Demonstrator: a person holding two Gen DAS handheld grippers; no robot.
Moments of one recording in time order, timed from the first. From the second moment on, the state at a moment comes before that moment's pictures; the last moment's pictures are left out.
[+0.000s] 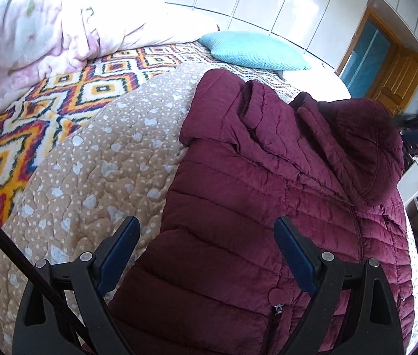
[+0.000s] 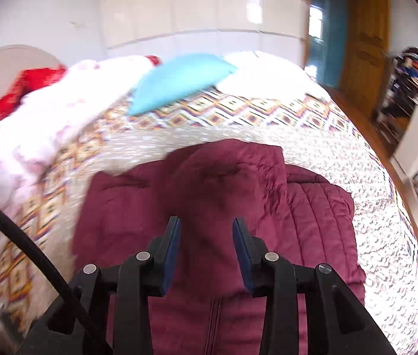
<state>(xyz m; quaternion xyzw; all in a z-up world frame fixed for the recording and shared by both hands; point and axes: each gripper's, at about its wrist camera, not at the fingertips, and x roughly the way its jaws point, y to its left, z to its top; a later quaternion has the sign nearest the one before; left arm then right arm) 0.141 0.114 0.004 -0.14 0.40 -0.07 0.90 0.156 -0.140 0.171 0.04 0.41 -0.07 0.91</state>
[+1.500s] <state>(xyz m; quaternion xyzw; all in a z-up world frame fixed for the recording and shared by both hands) -0.040 0.068 0.063 -0.01 0.39 -0.11 0.92 -0.143 -0.166 0.099 -0.01 0.45 -0.05 0.89</state>
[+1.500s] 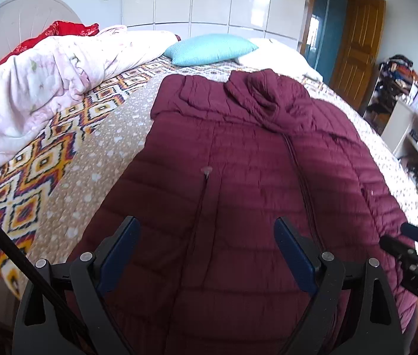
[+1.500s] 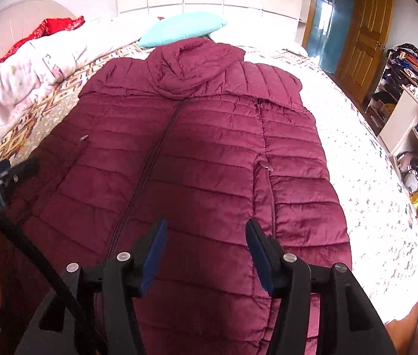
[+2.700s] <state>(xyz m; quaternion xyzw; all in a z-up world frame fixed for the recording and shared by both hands) -0.117 0.257 -0.016 -0.11 0.48 -0.08 0.87 -0.307 -0.338 0.024 0.27 0.46 -0.06 0.84</state>
